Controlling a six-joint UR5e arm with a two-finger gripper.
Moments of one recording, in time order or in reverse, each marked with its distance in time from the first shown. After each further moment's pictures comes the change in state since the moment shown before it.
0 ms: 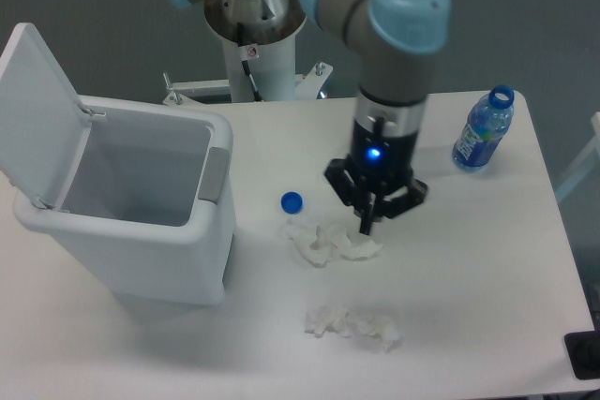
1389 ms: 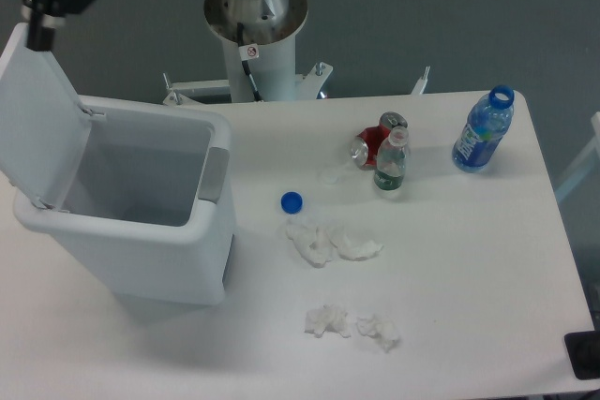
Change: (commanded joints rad) arm -0.436 0.273 -0.002 0.008 -0.081 -0.197
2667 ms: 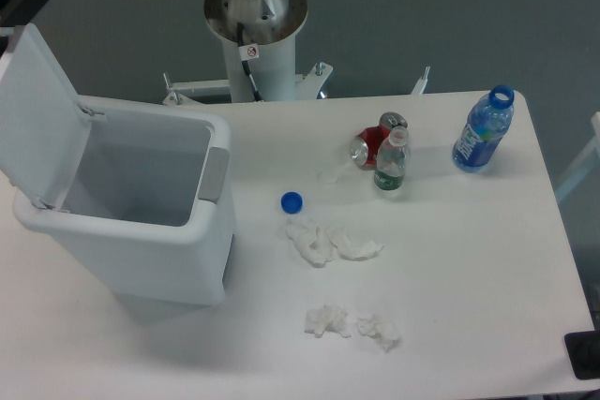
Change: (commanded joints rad) arm -0.061 -0.023 -0.005 -0.078 0.107 0.058
